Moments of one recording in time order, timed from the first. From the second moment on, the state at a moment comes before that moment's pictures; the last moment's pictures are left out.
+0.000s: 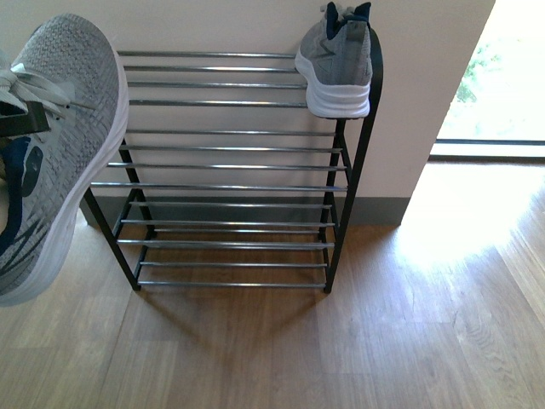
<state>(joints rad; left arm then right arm) -0.23 1.48 0.60 0.30 -0.40 -0.32 -0.20 1.18 0.54 0.58 -0.32 0.15</state>
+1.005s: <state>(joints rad) -0.23 1.48 0.60 0.30 -0.40 -0.32 -0.12 0.85 0.11 0.72 -0.12 0.01</state>
